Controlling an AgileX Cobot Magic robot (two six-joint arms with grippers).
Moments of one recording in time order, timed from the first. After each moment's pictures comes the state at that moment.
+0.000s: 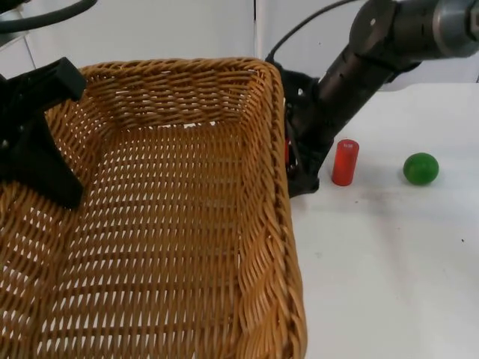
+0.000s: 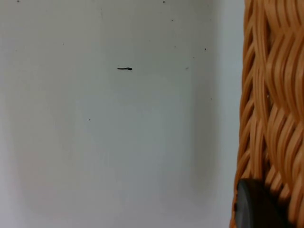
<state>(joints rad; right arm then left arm) 0.45 2.50 -1.98 0.48 0.80 -1.33 -0.10 1.42 -0.86 -0.58 0.98 0.18</state>
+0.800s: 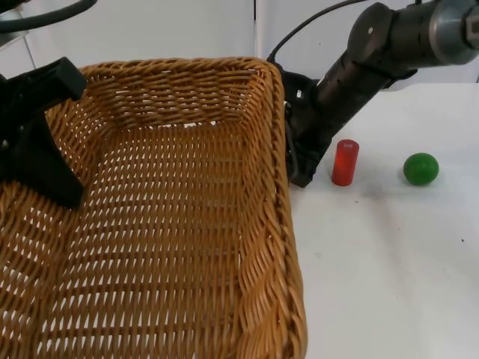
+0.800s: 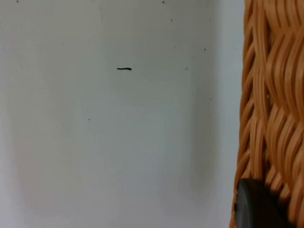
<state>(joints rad) 0.45 2.52 -1.98 0.47 0.71 -1.33 -0.10 1.42 -0.86 -0.58 0.98 0.18</state>
